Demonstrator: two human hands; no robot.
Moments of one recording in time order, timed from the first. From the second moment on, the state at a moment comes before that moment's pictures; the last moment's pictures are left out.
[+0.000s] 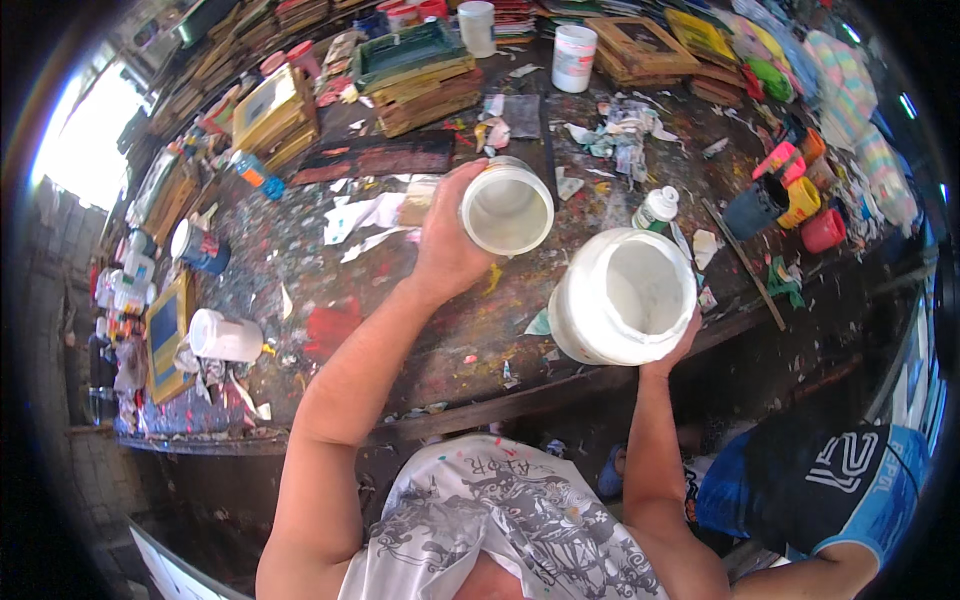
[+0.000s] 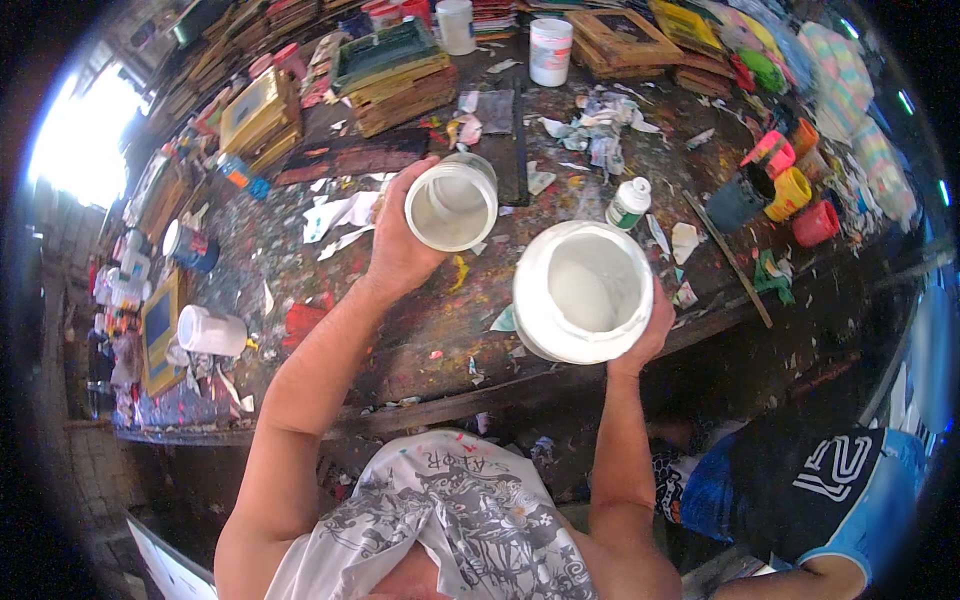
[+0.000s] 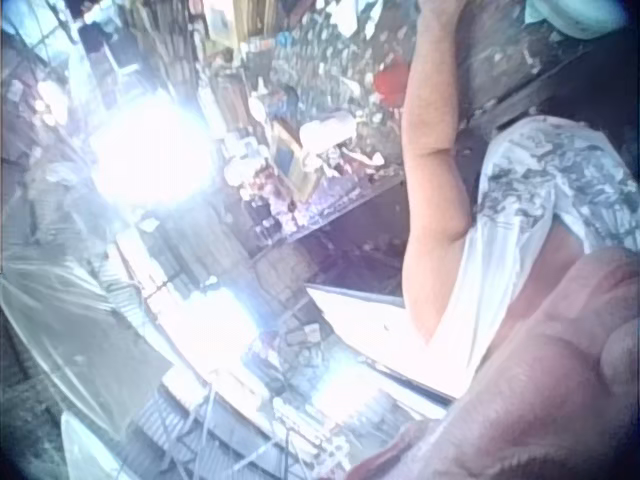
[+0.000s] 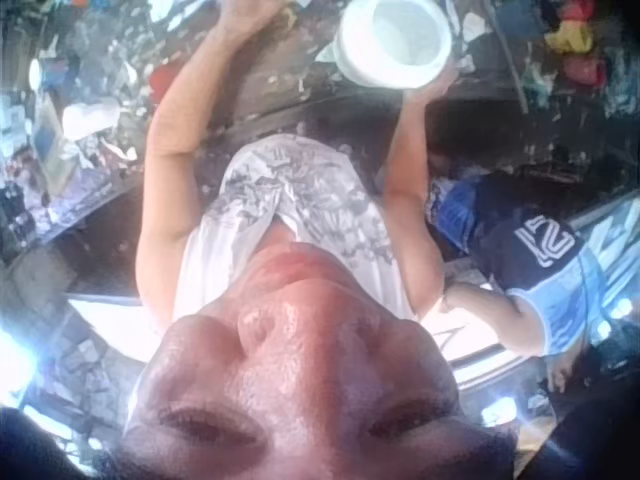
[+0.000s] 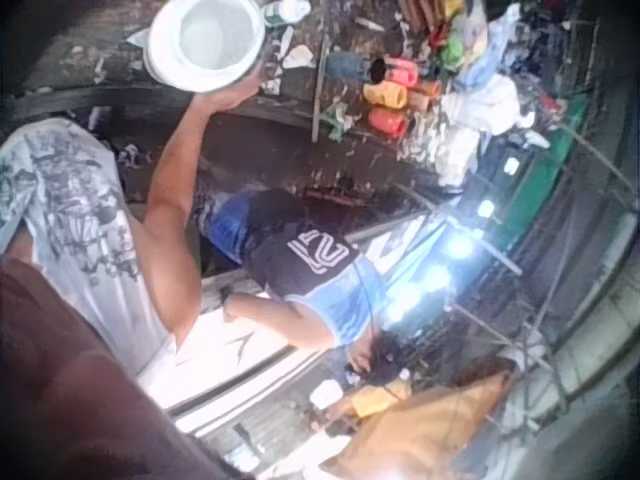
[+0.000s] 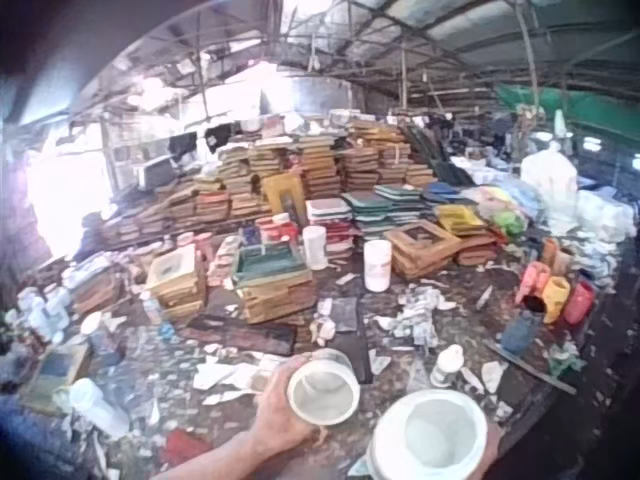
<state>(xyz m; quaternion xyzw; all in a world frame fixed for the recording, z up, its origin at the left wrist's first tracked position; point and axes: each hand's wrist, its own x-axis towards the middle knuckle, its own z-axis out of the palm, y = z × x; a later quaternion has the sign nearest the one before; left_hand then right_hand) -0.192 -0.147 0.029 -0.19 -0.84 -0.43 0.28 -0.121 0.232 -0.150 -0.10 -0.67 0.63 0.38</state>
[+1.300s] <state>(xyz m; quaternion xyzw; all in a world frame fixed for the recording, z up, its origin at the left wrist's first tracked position) 0.090 -0.407 0.034 -0.02 -0.88 -0.39 0.28 -0.025 0.357 0.009 -0.19 -0.85 0.28 0.39</state>
